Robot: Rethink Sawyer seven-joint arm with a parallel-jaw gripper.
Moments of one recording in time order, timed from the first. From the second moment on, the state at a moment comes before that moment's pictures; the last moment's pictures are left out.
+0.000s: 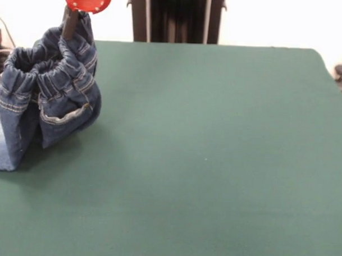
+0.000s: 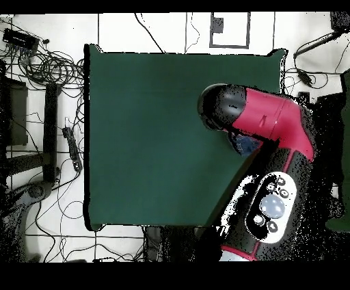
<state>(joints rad) -0.04 -0.48 -0.50 1.16 0.03 0.92 2.65</state>
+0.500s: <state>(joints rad) 0.01 -0.47 -0.53 1.16 0.06 0.92 2.65</state>
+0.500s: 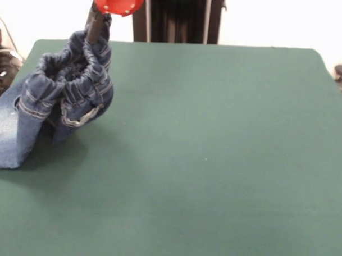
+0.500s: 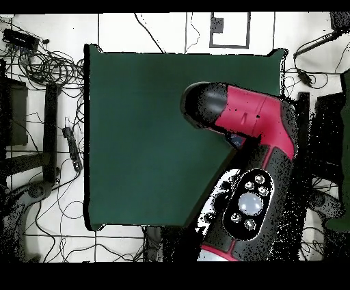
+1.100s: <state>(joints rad) 0.06 -0.46 -0.56 1.16 0.08 0.91 2.67</state>
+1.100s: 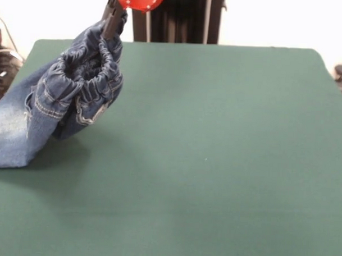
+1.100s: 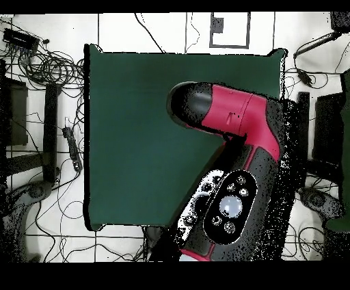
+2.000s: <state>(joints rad) 0.16 -0.41 -0.61 1.16 0.16 0.88 2.81</state>
